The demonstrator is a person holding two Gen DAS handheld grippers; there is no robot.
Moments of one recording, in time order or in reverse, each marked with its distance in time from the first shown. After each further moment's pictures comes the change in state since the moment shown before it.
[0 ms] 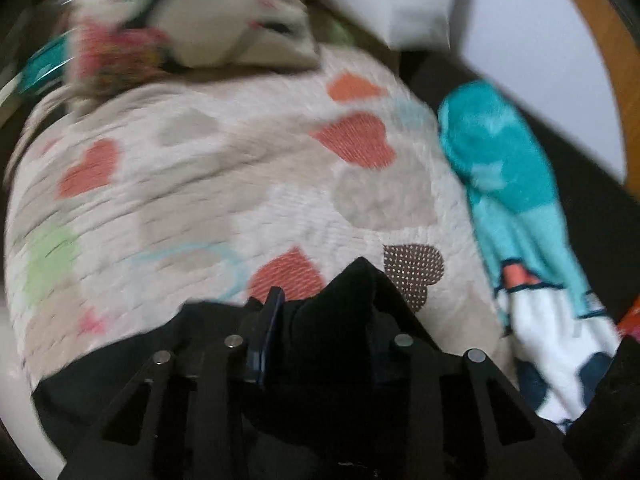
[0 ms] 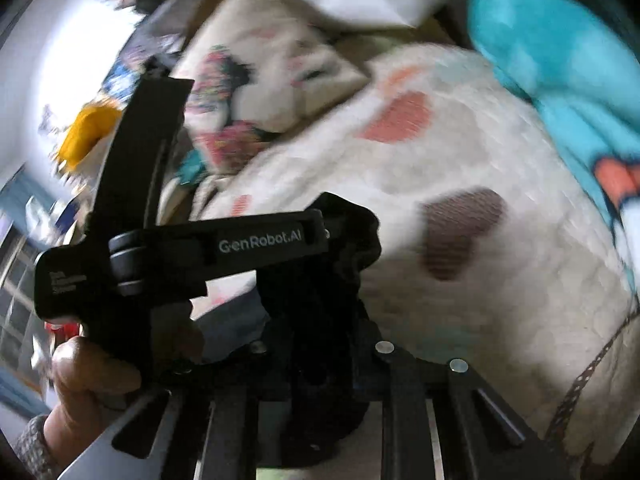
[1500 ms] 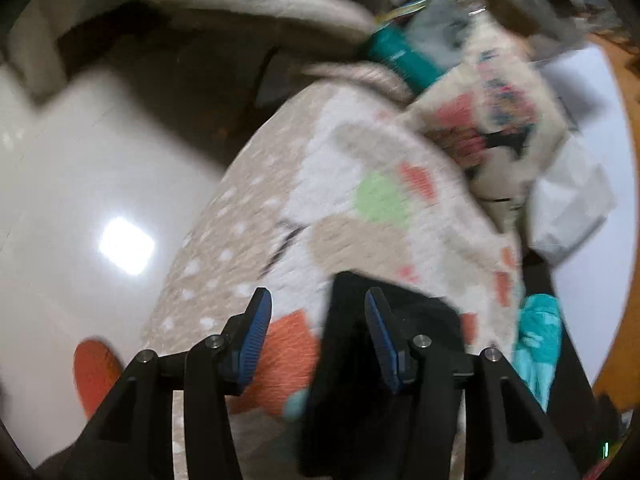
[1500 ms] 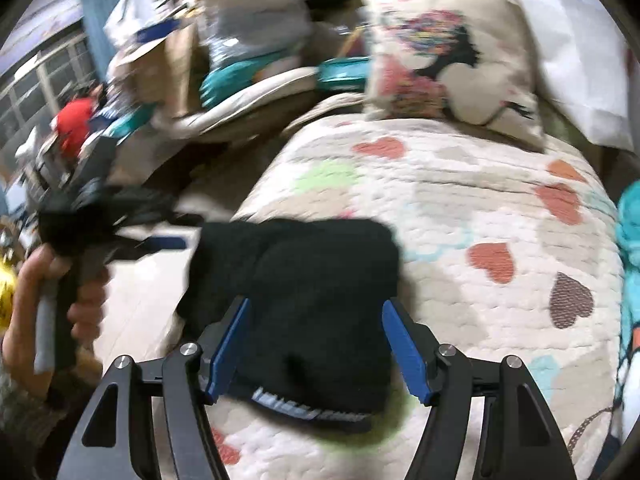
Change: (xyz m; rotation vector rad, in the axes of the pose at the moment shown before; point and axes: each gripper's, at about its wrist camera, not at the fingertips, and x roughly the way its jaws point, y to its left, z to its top) left arm -0.151 0.240 -0.157 -0.684 -0.297 0.063; right arm 0.039 0.144 -0.054 -0.527 0.165 -0.053
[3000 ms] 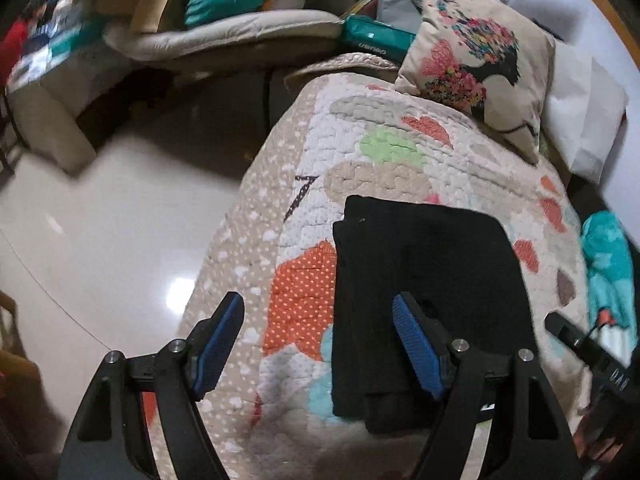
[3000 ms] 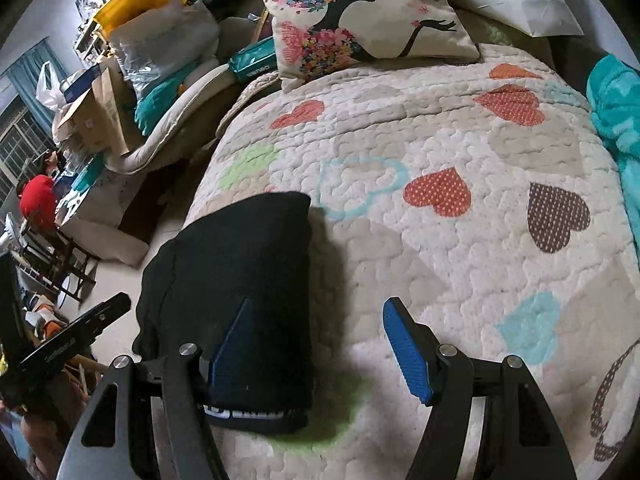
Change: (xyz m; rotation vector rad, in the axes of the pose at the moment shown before) left arm -0.004 -0.020 -0.078 0.201 -0.054 0.253; right arm 0.011 -0.066 -0.032 0.260 0.081 0.017
